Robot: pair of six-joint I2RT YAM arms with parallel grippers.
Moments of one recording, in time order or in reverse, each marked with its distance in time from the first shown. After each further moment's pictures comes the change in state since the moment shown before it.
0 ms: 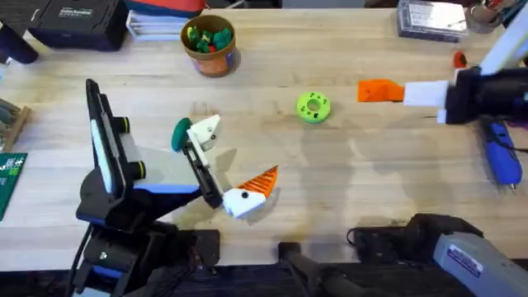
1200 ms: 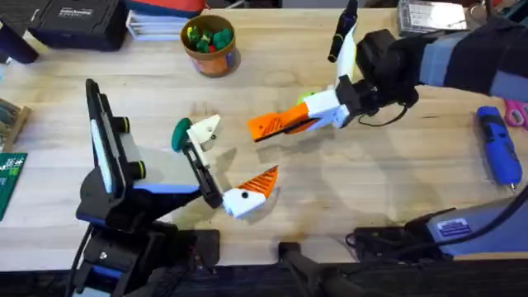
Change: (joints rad) left arm 0.000 0.000 0.000 0.000 0.000 0.000; right arm 0.400 0.703 -0.042 0.225 -0.817 0.079
